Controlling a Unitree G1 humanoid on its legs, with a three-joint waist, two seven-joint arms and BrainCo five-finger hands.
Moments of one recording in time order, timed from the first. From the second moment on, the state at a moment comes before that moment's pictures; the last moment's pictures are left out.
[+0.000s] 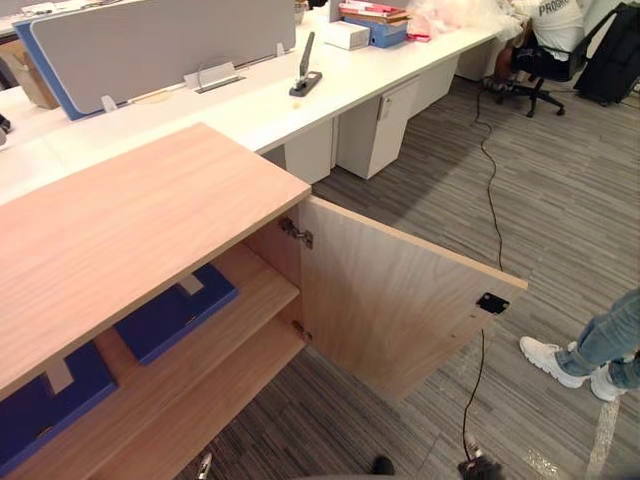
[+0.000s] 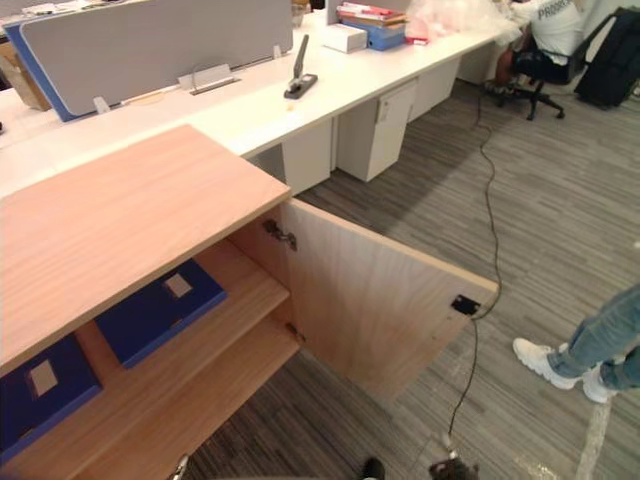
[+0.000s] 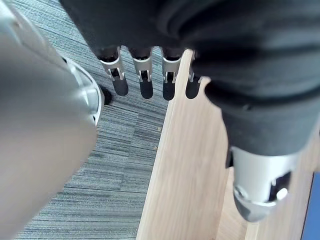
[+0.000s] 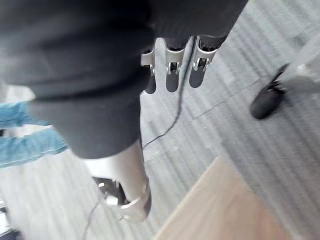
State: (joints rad) left arm 0.13 -0.03 0.58 1.12 -0.52 -0.11 0.07; right arm 0.03 -0.02 -0.70 0.89 0.53 -0.15 -0.19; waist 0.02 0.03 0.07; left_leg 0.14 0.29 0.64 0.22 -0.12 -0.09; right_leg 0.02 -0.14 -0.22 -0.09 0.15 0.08
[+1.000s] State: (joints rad) left arm 0.14 -0.01 0.43 1.07 -0.66 -0.11 0.07; right arm -0.20 -0.42 -0.01 0.64 0.21 -0.15 -0.04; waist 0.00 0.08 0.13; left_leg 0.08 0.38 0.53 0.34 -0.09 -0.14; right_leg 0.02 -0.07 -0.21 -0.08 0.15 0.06
